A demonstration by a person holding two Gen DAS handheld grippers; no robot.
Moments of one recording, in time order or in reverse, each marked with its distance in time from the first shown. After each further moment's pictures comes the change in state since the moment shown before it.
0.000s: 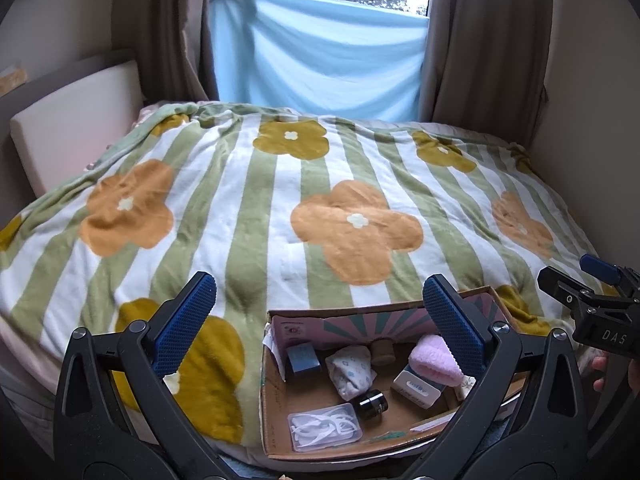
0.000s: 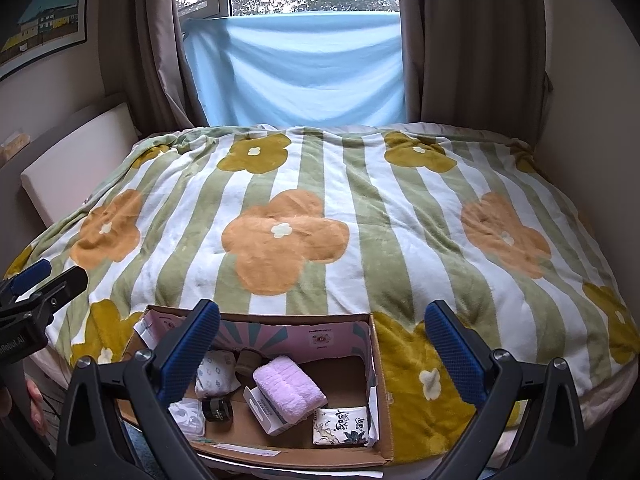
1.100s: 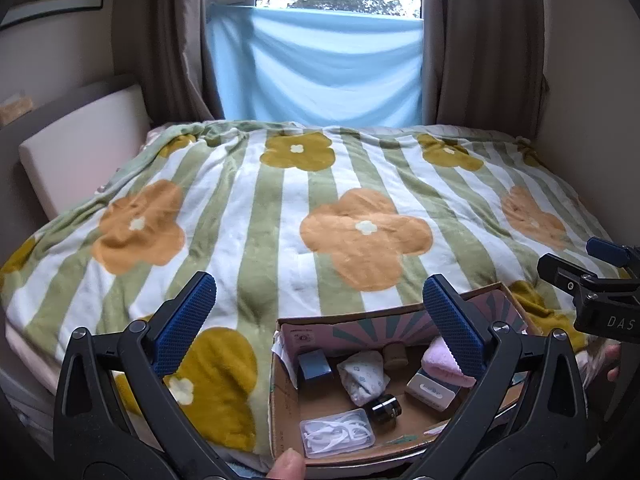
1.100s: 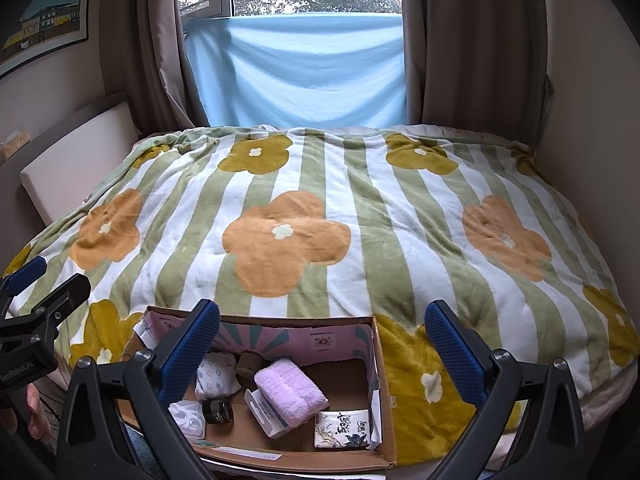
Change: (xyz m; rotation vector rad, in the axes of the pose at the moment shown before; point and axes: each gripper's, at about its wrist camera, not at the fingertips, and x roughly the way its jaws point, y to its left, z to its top) left arm -0.004 -0.013 -0.003 0.071 -0.044 0.049; right arm 0.000 -0.001 0.000 -0.007 -0.004 0.002
